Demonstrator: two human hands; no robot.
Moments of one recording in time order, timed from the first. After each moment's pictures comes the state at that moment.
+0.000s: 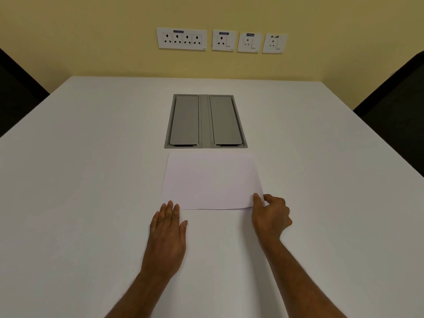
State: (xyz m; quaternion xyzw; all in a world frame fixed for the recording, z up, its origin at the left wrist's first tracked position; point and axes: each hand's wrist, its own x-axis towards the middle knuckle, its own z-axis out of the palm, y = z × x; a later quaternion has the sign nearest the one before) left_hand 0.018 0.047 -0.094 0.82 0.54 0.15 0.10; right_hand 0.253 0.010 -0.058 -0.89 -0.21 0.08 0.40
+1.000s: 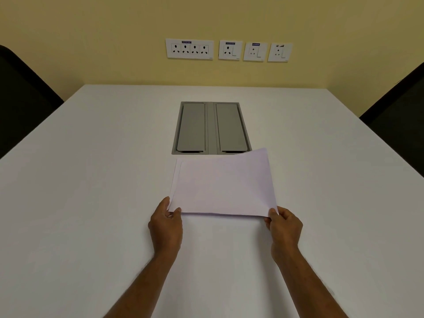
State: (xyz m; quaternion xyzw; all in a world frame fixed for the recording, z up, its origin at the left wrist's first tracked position) left_hand 0.038 0.074 -0.054 0.47 0.64 0.45 0.41; right_hand 0.265 -0.010 -0.060 -0.73 -0.06 0.26 0.63
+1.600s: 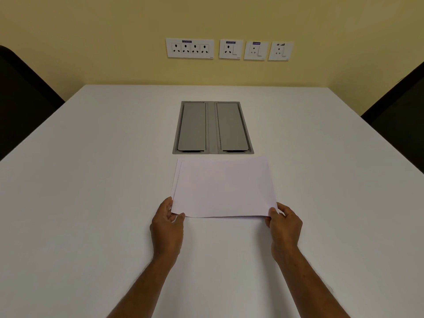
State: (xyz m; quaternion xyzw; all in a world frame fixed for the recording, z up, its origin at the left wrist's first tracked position) left_hand 0.031 0.068 -0.059 0.47 0.59 0.46 0.47; right_hand 0.265 -0.007 -0.063 -0.73 -0.05 0.25 0.63
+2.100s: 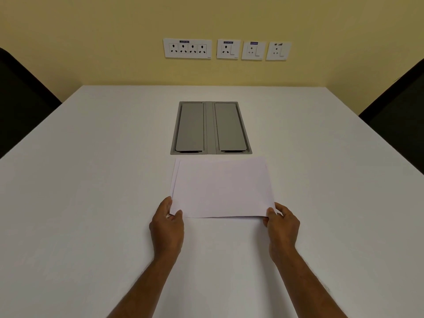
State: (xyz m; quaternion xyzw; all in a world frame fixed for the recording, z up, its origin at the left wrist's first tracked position) left_hand 0.041 0.069 -0.054 0.49 0.62 0.45 0.42; right_hand 0.265 -0.005 -0.066 -0.73 -0.07 0.25 0.63
